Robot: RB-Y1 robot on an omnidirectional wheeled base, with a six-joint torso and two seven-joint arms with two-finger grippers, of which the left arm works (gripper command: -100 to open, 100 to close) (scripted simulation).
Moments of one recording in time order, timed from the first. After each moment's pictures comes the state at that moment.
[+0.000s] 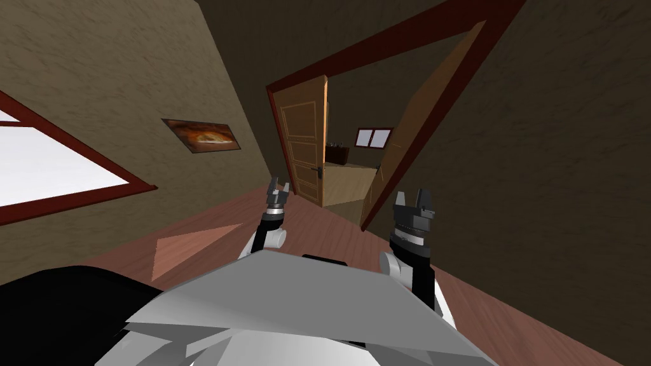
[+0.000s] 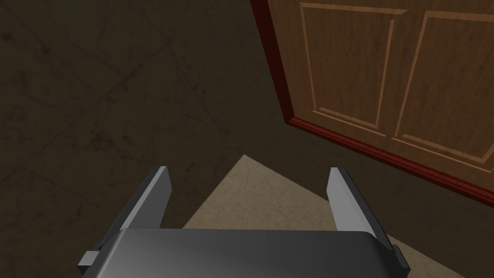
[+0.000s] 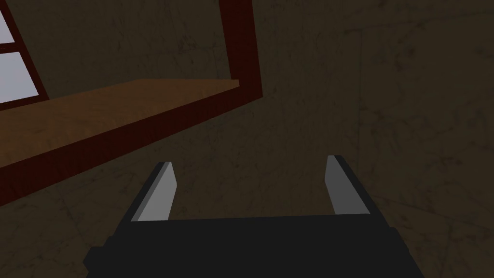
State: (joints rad) arm 0.37 0.04 -0.01 -2.08 0.03 -0.56 0.06
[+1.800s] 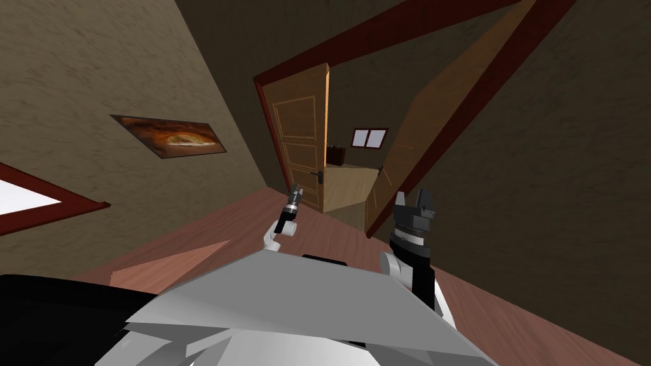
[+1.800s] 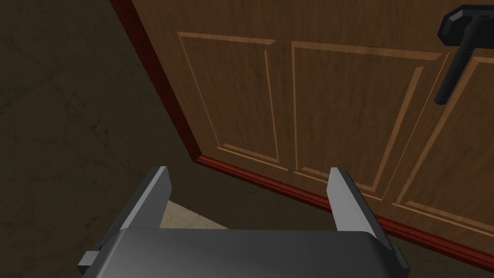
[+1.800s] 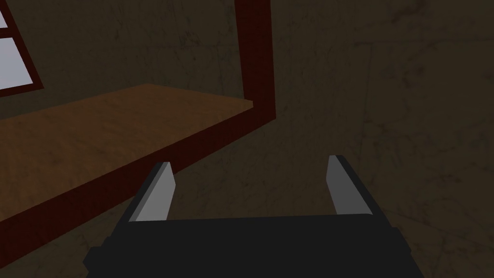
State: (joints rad) arm 0.07 0.08 -0.01 -1.59 0.00 -0.54 0.09
